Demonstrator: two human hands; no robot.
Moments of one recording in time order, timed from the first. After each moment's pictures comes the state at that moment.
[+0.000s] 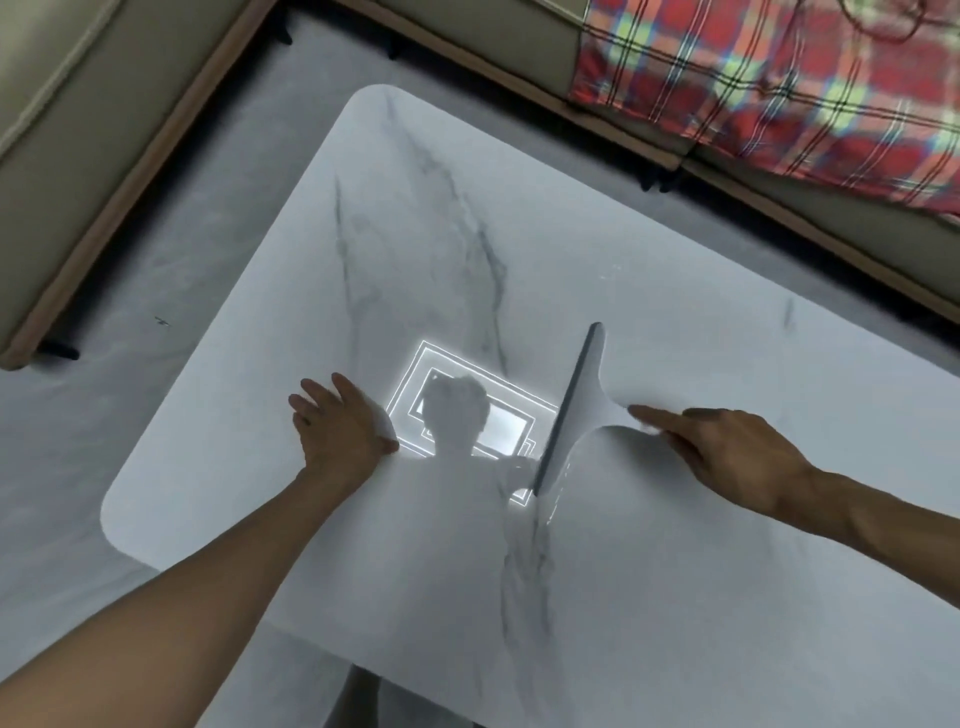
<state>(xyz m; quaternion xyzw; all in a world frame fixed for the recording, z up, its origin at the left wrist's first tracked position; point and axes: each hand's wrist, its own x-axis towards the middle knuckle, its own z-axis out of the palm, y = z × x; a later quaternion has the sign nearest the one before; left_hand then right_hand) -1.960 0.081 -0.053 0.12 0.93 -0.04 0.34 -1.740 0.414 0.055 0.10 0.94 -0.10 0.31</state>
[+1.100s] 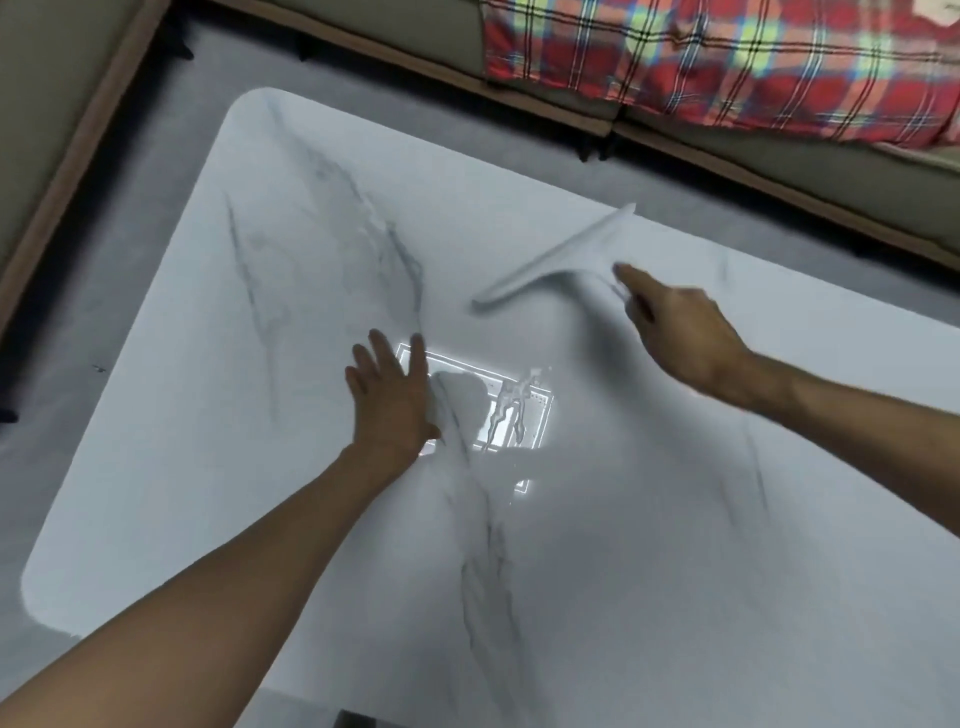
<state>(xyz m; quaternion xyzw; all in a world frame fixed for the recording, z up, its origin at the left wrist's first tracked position) -1.924 0.206 -0.065 0.33 0.90 -0.03 0.28 -1.782 0.477 0.043 0.30 0.92 -0.19 0.13</state>
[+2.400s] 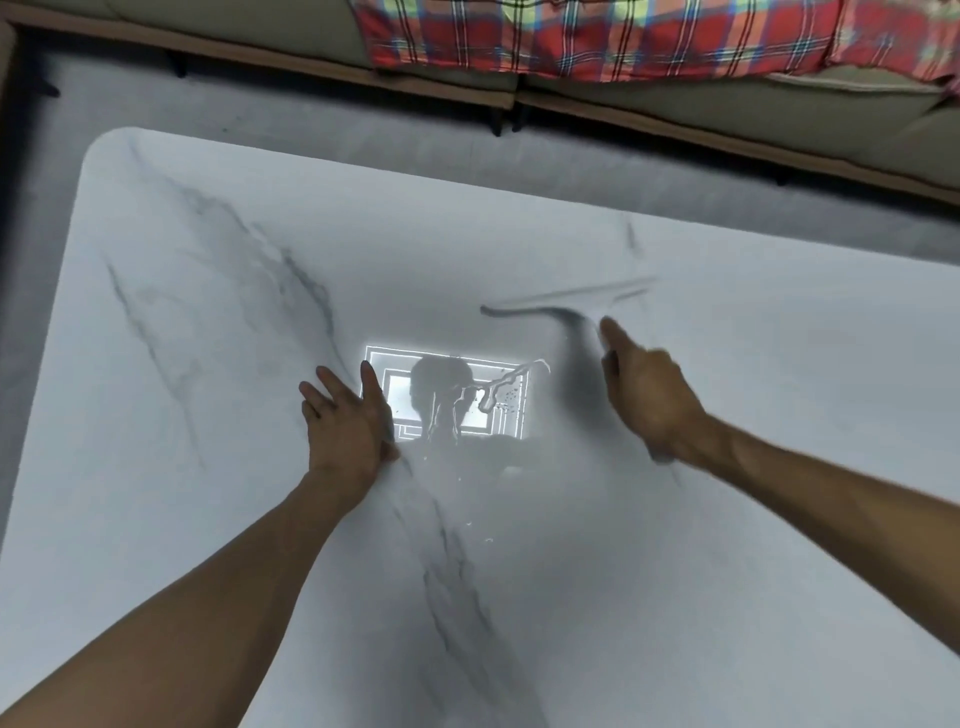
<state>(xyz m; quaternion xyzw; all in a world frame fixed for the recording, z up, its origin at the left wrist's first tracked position) -1.905 0.238 -0.056 0.38 0.87 -0.13 0.30 -1.695 0.465 0.034 0.48 0.82 -0.24 0.18</state>
